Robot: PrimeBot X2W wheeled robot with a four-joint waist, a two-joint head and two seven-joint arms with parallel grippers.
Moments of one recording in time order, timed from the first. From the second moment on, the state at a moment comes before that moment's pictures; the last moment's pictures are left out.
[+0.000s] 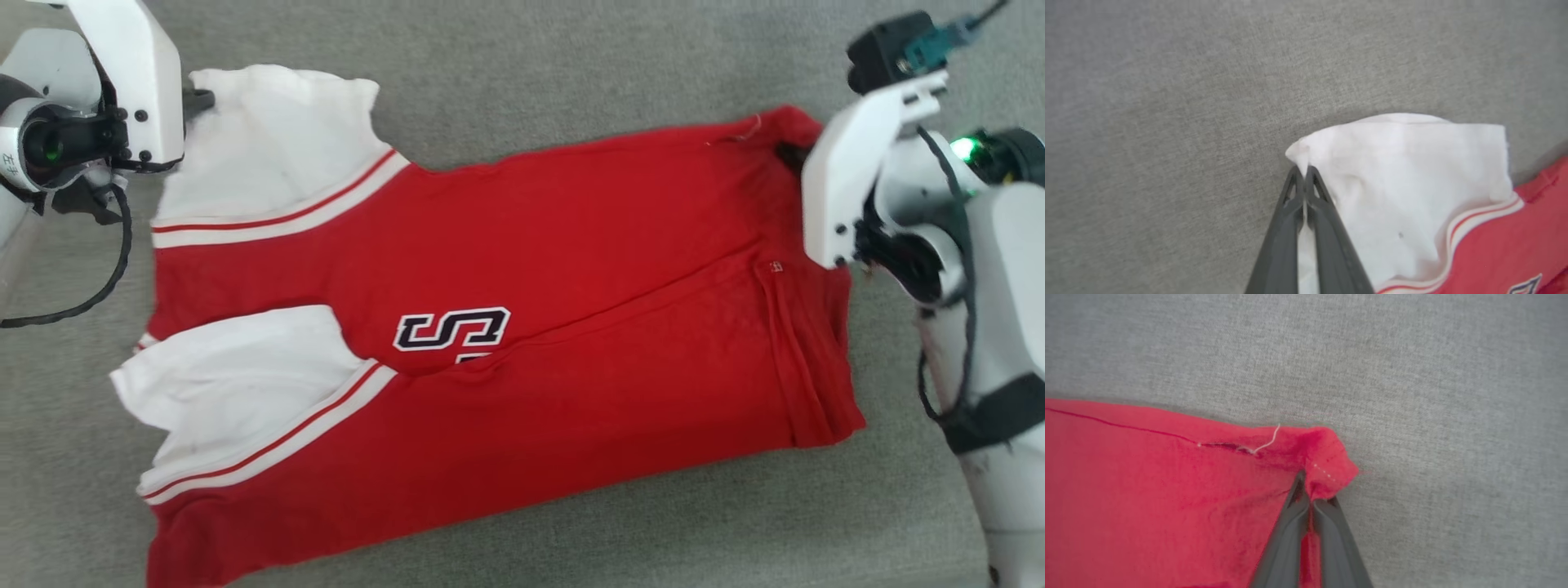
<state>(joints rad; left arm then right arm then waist) -1.28 0.67 -0.95 0.68 -1.19 -0.02 0.74 -0.81 -0.22 0.18 0.39 0.37 0.13 0.78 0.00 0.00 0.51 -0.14</state>
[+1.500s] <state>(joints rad) -0.65 1.08 -0.98 -0.34 -1.36 0.40 0.63 -0.13 -0.43 0.06 -0.16 0.49 0.13 0.77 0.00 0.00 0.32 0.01</state>
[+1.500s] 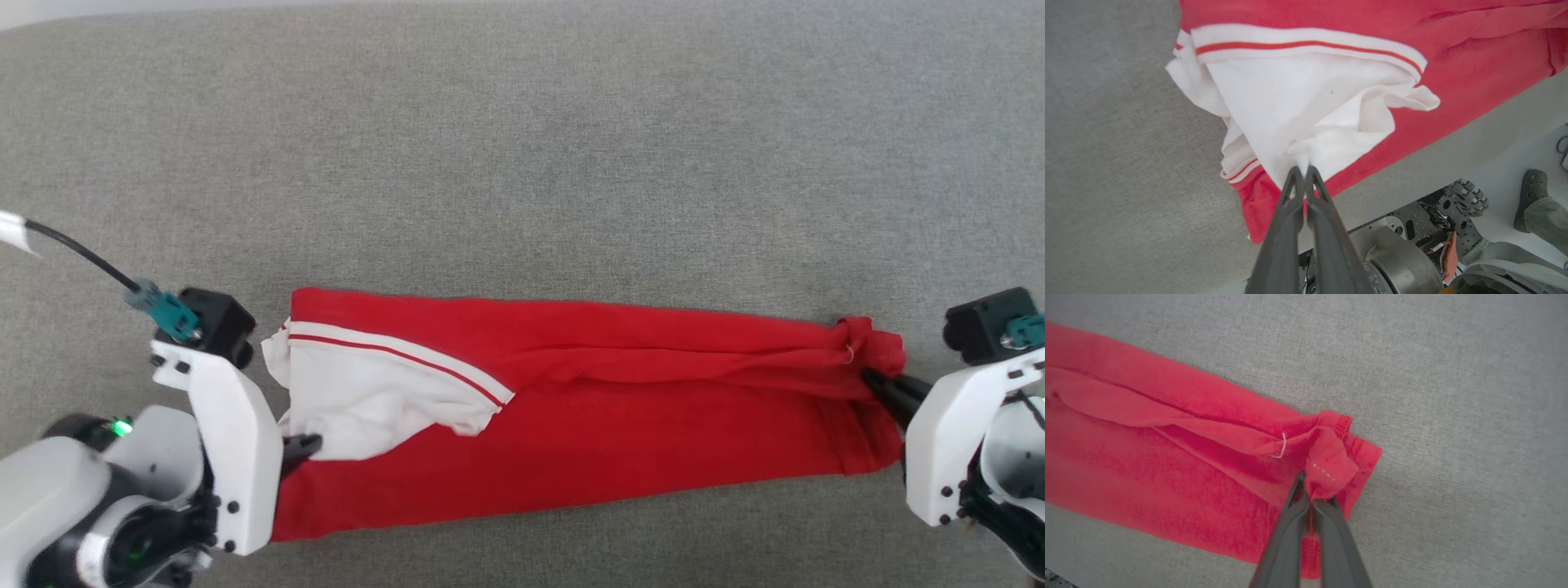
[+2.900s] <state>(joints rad) -0.39 0.93 -0.71 -0.07 -1.19 0.26 -0.26 -0.22 -0.40 0.03 0.13 0.56 0.13 0.88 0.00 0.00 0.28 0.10</state>
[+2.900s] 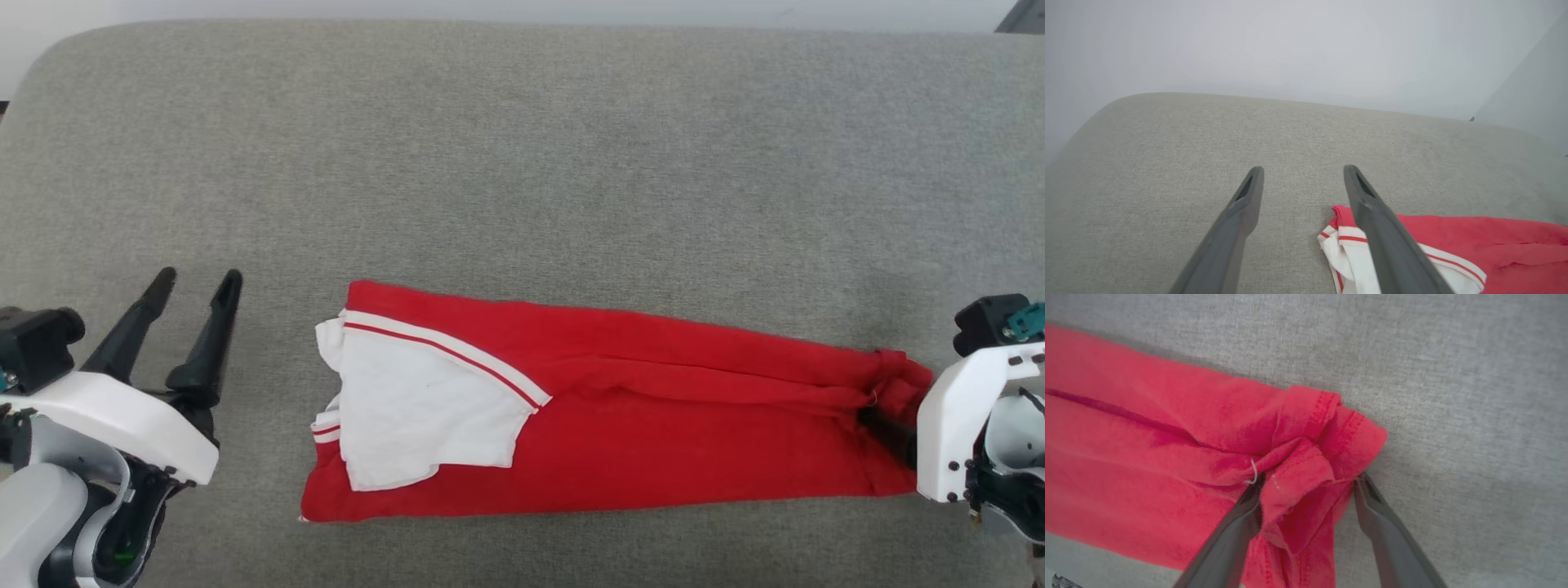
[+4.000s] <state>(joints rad) 0.05 0.35 -0.01 0.07 -0.68 -0.10 -0.26 -0.21 -0.61 -0.08 0.20 0.72 0.13 0.84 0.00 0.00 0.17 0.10</state>
